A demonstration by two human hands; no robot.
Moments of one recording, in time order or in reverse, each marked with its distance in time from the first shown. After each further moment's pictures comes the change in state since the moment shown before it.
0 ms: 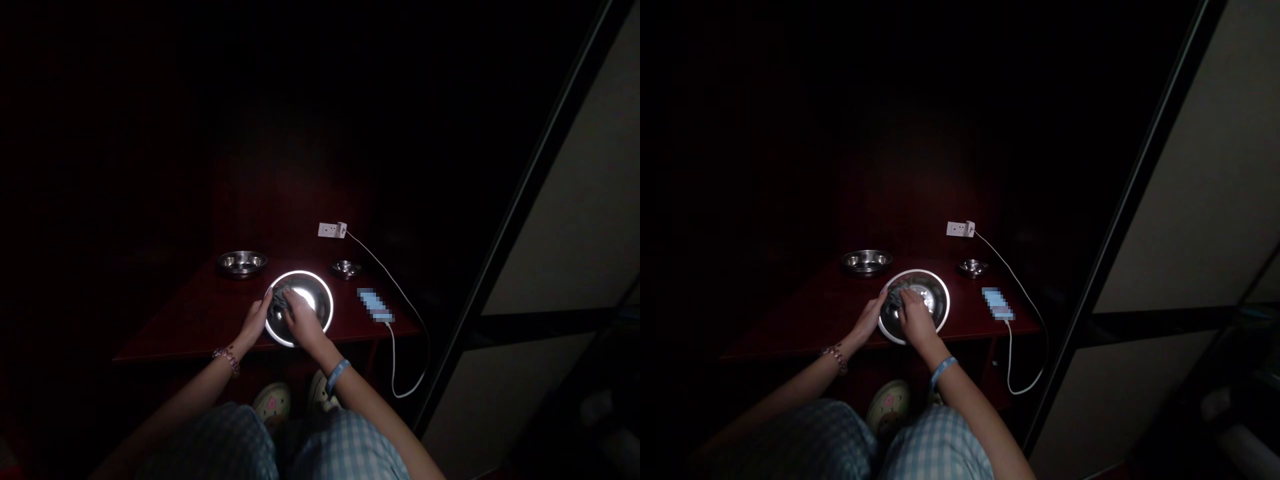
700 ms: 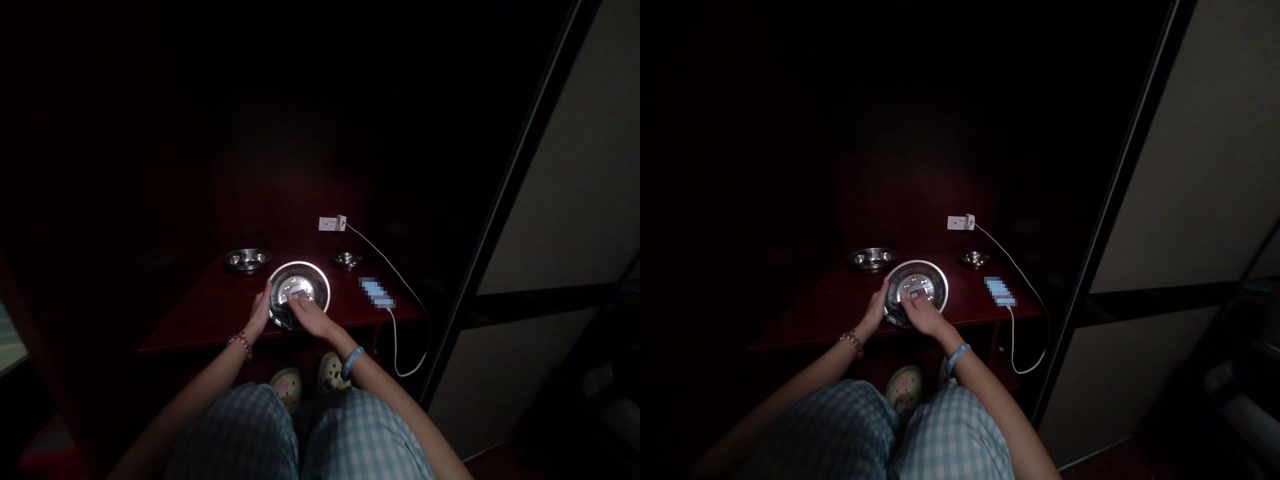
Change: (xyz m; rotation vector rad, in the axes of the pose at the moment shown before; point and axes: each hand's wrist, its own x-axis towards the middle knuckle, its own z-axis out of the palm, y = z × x) left_hand 0.001 0.000 -0.005 0.013 0.109 -0.005; right_hand -0.012 -0.016 -0.024 0.226 -0.241 0.146
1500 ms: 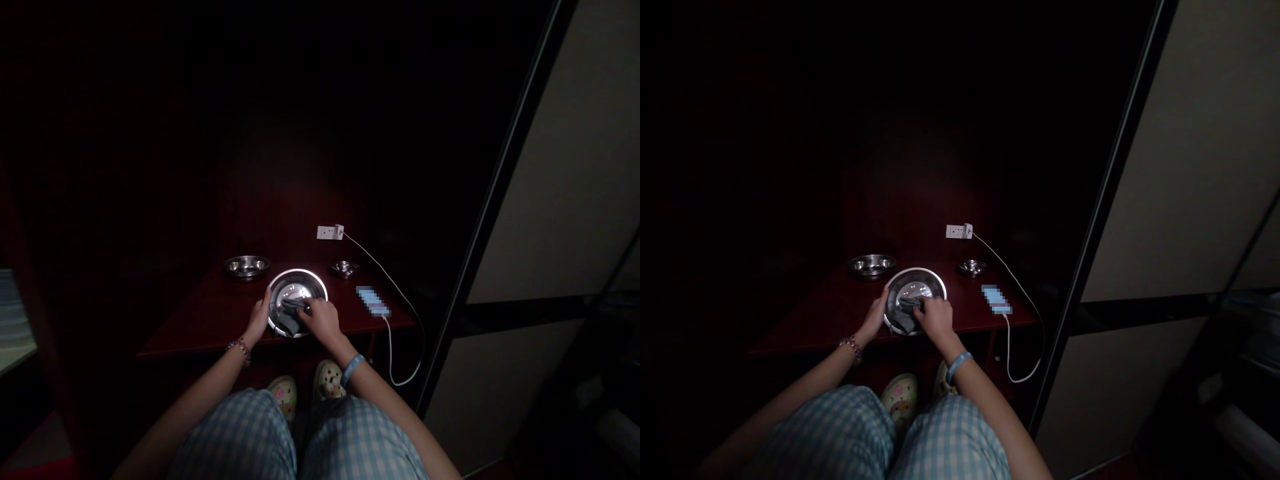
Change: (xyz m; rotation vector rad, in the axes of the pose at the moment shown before) left_hand 0.007 -0.012 0.001 -0.006 -0.024 -0.014; right_hand -0.013 -0.006 -0.022 -0.502 0.175 0.207
